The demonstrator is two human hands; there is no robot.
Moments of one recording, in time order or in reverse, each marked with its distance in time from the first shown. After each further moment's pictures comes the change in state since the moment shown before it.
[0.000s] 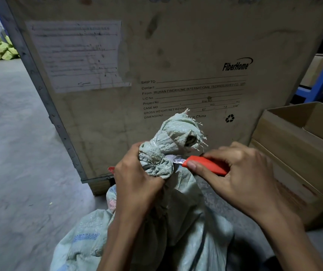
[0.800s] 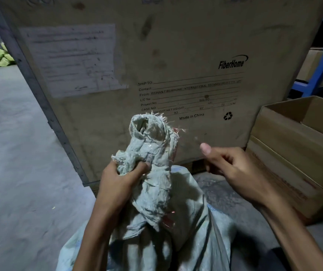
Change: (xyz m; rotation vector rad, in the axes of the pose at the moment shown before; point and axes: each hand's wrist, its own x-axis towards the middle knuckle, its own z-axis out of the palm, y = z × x) left_hand 0.006 -0.024 -0.035 -0.415 -0.261 -0.510; right_hand 0.005 0.017 0.016 0.715 -0.296 0.310
